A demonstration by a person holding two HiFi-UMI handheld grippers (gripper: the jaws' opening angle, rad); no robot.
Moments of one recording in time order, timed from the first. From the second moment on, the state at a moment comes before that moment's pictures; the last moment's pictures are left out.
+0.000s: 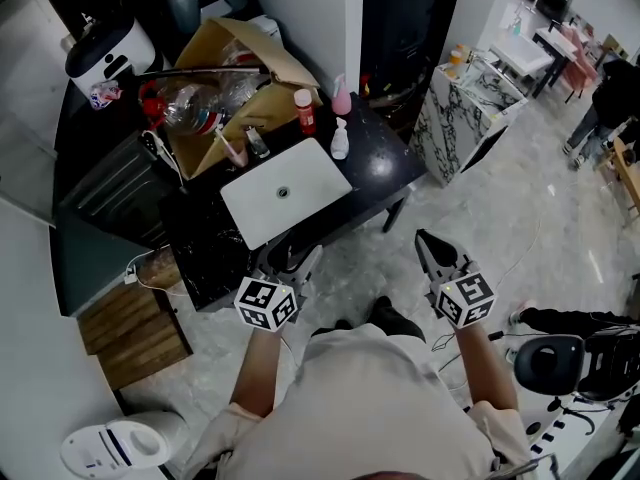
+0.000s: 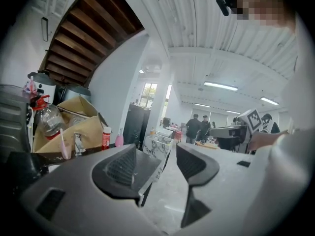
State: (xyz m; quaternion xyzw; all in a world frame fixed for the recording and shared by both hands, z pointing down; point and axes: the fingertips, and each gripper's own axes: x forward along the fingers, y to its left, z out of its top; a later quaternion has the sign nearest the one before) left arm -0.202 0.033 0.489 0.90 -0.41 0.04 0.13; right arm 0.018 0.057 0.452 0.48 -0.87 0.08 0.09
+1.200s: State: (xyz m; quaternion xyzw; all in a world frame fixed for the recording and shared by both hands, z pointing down) left arm -0.112 -0.156 0.512 0.87 -0.47 0.05 0.16; right arm 0.103 -0.175 0.483 0.41 -0.90 0.11 0.09
